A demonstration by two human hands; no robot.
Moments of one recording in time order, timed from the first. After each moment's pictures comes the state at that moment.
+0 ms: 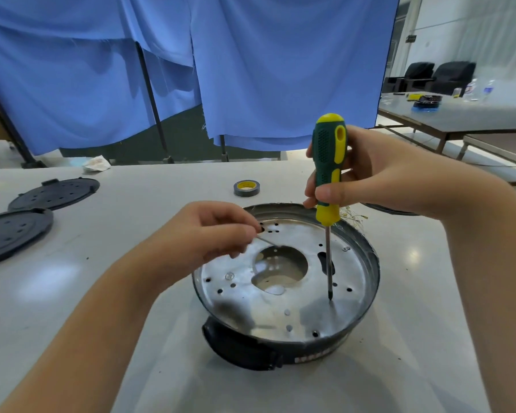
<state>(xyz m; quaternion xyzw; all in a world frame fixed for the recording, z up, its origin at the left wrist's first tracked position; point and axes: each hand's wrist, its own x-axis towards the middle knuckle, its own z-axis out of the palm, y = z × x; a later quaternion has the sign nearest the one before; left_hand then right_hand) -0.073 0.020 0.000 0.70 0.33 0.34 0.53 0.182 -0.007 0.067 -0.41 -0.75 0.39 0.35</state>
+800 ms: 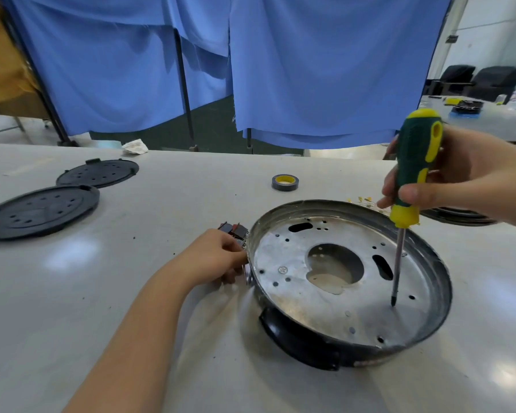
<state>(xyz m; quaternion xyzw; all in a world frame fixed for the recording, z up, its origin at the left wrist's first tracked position) -0.128 0.052 -0.063 0.65 0.60 0.23 0.40 0.182 0.001 0.062 -0.41 -0.75 0.38 0.36</state>
